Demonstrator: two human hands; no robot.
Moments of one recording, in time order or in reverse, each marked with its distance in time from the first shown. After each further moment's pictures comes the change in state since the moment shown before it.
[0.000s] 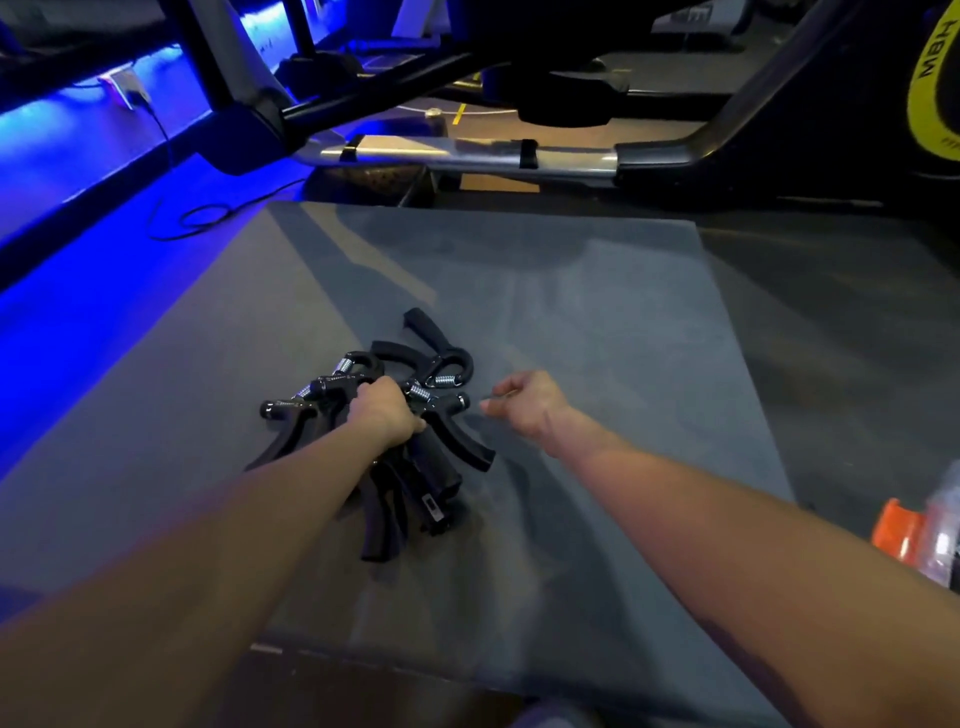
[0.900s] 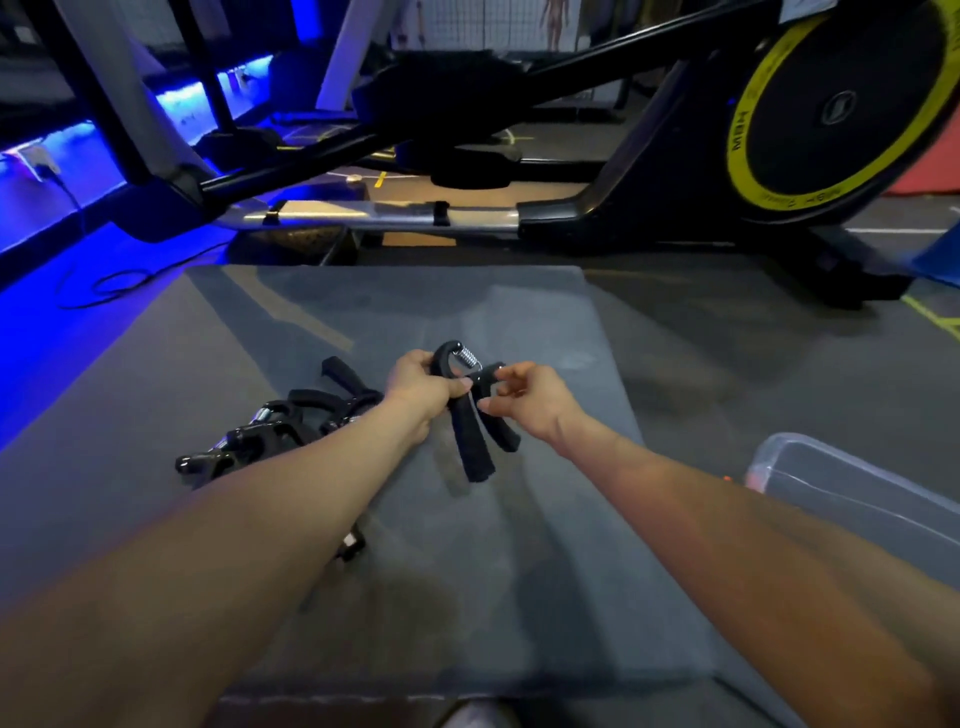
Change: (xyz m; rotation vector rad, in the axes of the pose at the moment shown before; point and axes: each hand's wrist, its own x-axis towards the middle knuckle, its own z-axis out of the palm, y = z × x) left_hand -0.074 0.130 0.022 -0.881 -0.115 0.275; right_hand -0.085 -0.008 -0.119 0.022 0.154 -0.154
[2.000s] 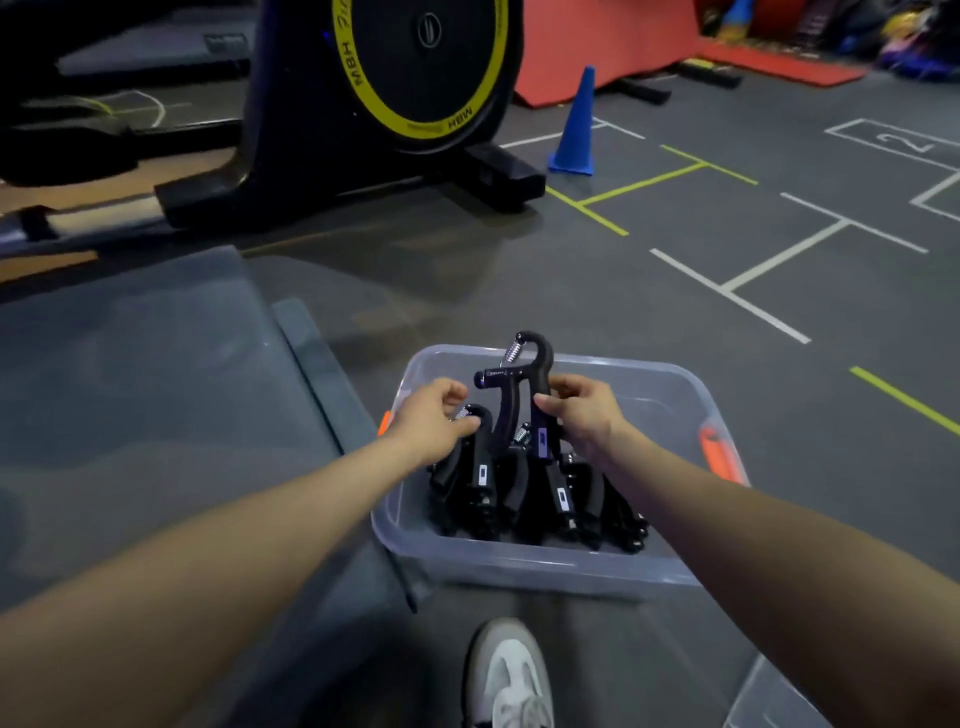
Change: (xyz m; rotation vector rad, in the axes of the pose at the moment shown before) left_hand -0.145 -0.043 0.334 0.670 -0.725 0.343; right_hand -0.165 0.237 -0.291 0.600 0.685 0.331
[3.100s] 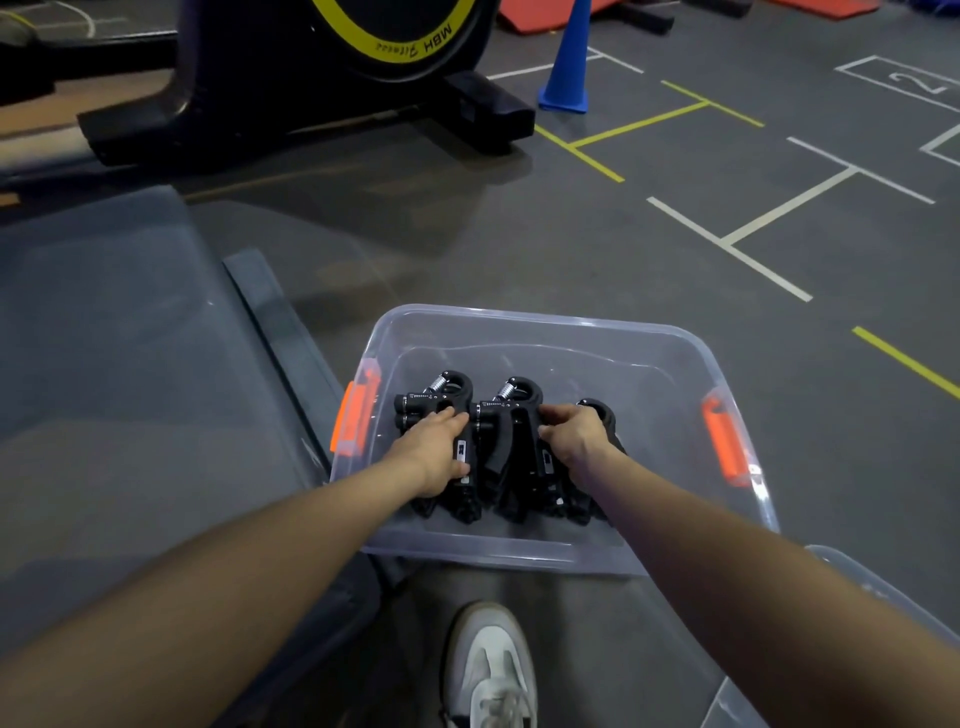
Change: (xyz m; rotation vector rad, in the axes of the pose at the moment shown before) left_hand 0.028 -0.051 0.063 0.573 -0.376 0.026; right_hand 0.041 0.081 -0.015 -0.226 0.113 0.201
